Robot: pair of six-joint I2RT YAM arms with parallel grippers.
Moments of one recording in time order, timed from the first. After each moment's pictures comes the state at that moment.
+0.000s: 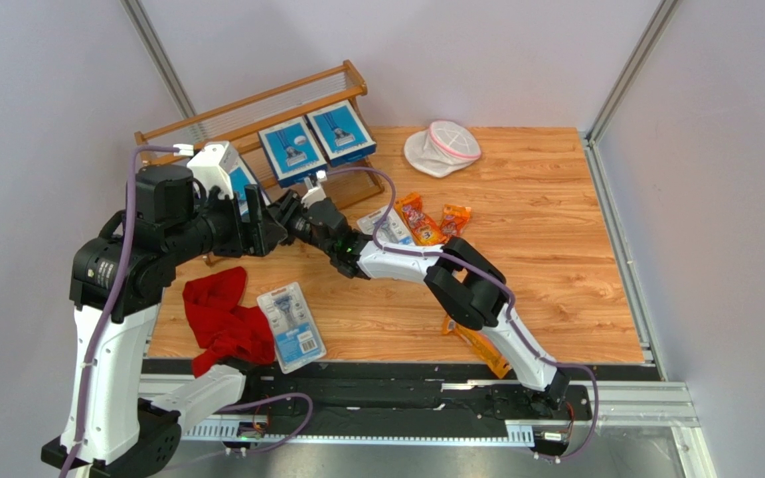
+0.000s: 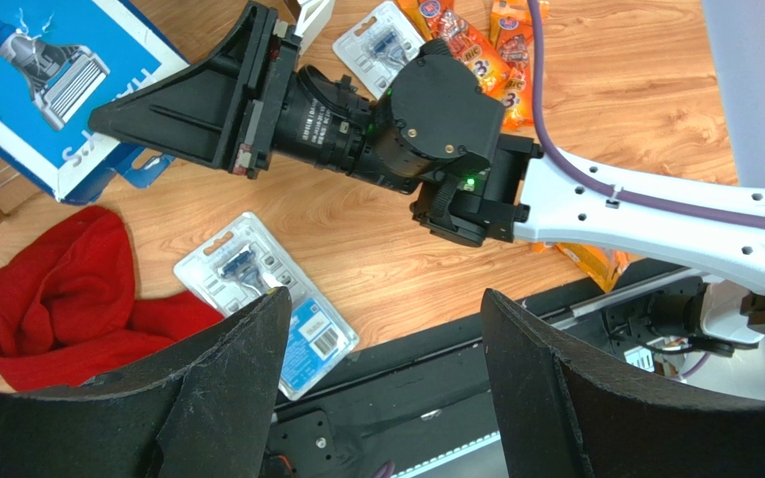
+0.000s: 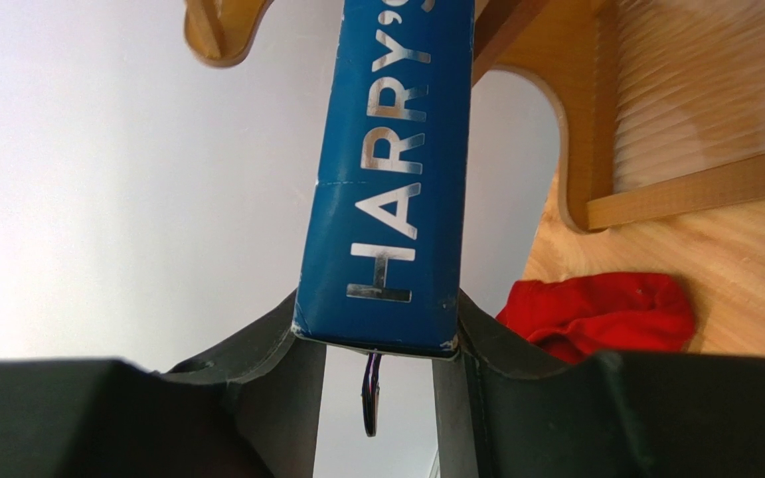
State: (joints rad) left arm -0.31 1.01 1.73 -1.32 0.15 -0.29; right arm 1.01 2.32 1.74 0.62 -0.06 1.37
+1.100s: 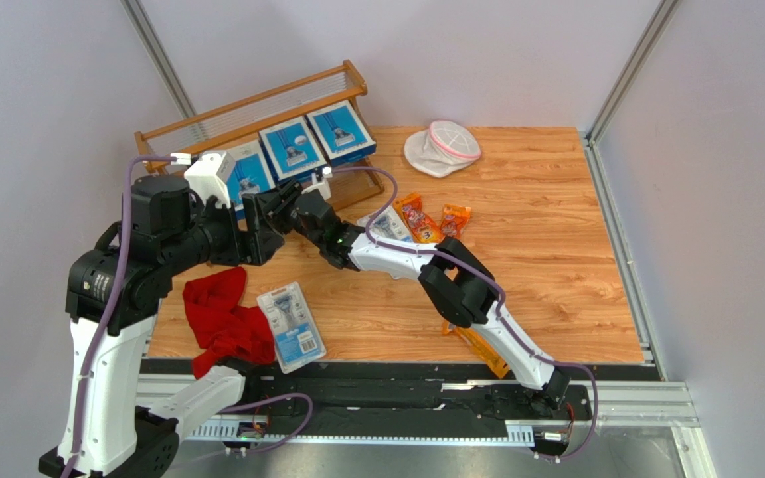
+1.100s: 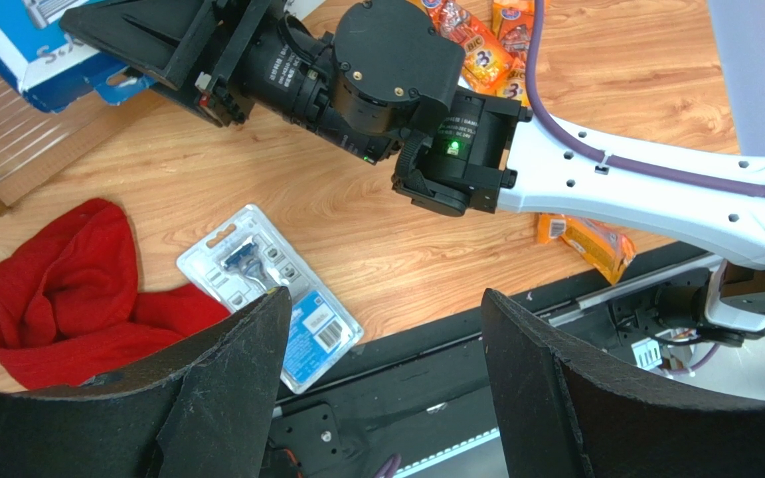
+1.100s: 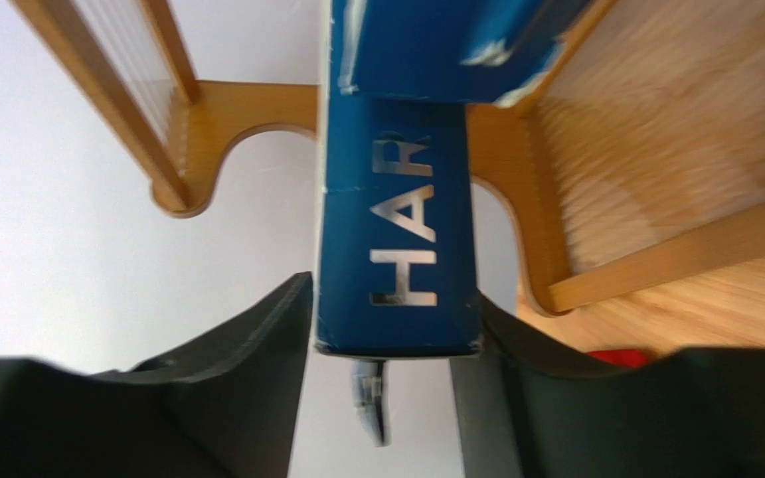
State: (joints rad) left arm -0.31 0.97 1.69 -1.32 0.15 -0.28; right arm 1.00 2.42 1.94 0.43 0.16 1.47
